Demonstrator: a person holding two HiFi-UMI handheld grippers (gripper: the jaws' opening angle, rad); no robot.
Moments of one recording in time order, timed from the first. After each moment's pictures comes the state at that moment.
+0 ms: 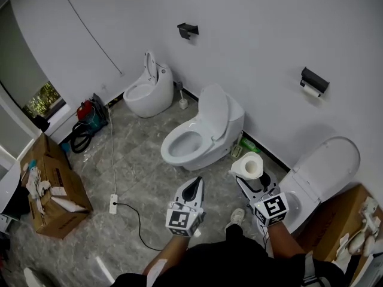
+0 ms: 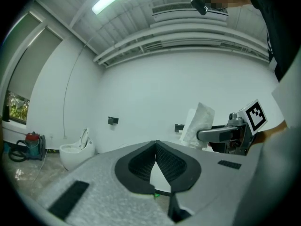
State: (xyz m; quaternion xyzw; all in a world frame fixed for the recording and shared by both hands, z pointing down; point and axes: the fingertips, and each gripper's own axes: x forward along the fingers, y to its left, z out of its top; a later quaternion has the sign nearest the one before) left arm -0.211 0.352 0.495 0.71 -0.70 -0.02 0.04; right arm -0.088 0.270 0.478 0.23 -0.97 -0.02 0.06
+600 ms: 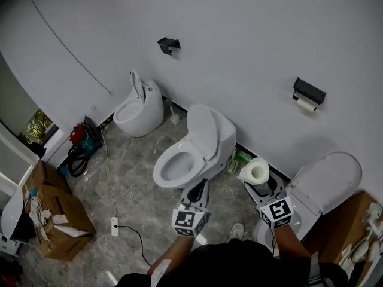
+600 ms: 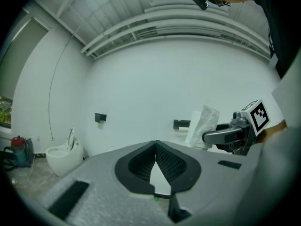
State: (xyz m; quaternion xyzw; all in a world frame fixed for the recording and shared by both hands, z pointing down) left arm -0.200 0.168 0.490 0.74 -0.67 0.01 0.04; right arm -0.055 0.102 0.486 0.28 -0.96 -0.02 0.08
